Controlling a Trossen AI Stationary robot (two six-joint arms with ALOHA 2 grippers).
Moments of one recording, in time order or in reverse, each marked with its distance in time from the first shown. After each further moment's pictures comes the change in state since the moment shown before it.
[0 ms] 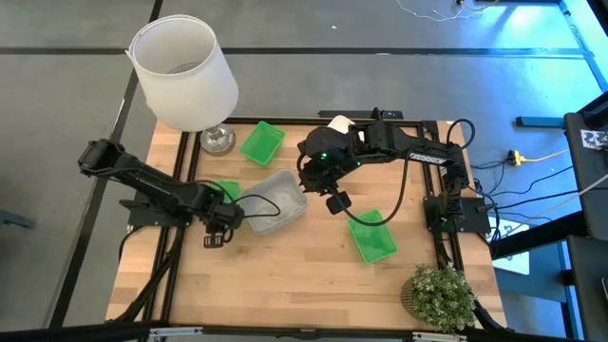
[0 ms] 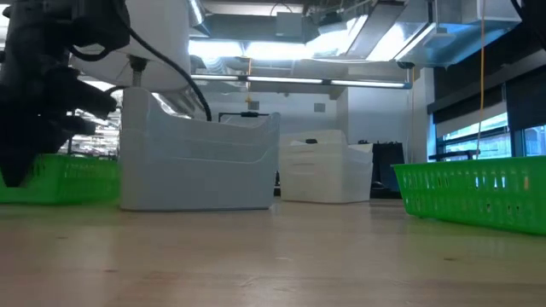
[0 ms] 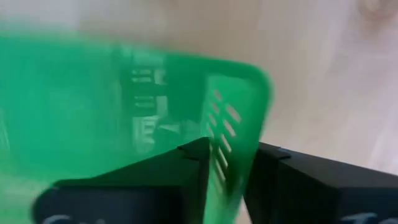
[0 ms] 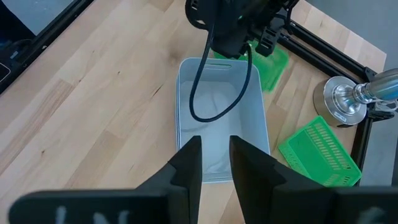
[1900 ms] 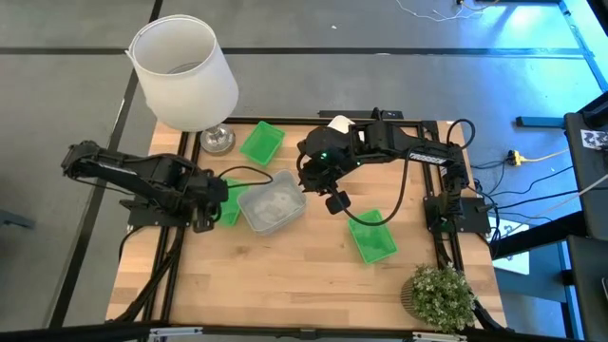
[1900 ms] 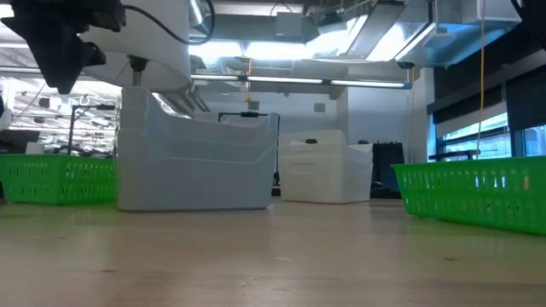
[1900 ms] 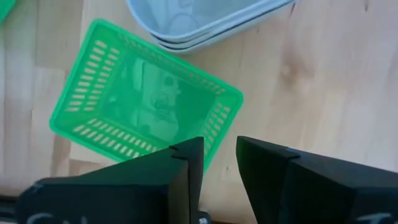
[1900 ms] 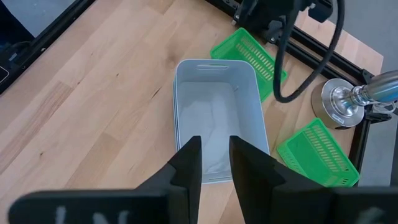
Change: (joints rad) left arm 0.094 -0.286 0.298 -0.344 -0.047 0.035; right arm 0.000 0.000 0.000 0.009 0.000 0.000
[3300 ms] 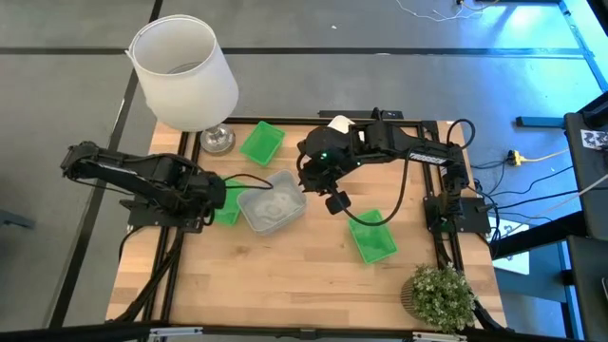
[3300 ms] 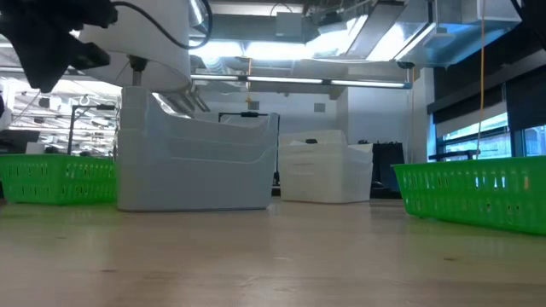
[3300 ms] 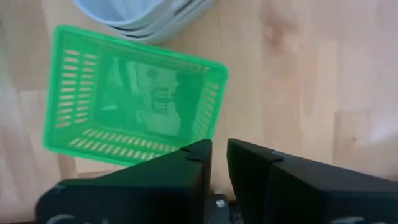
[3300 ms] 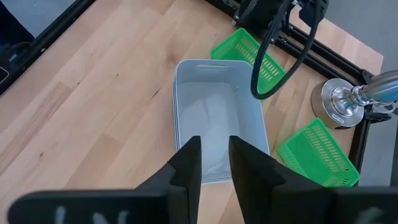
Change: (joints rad) left arm 0.021 0.000 0.000 -0.058 0.079 0.266; right arm 0.000 0.000 0.000 0.000 0.000 0.004
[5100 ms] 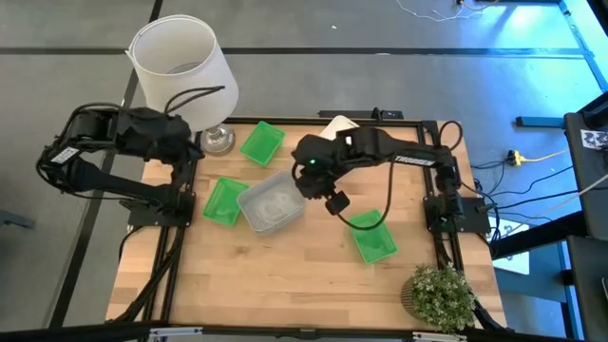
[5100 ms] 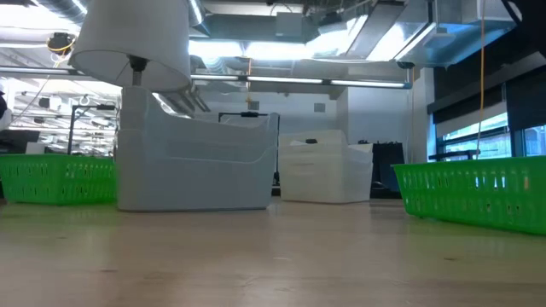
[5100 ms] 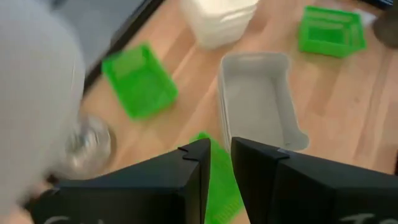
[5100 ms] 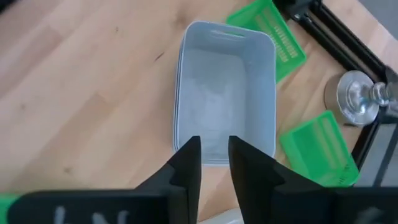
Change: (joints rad) left arm 0.267 -0.025 0.678 -0.218 -0.257 -0.258; right arm -0.001 0.062 -0.001 -0.066 0.032 -0.150
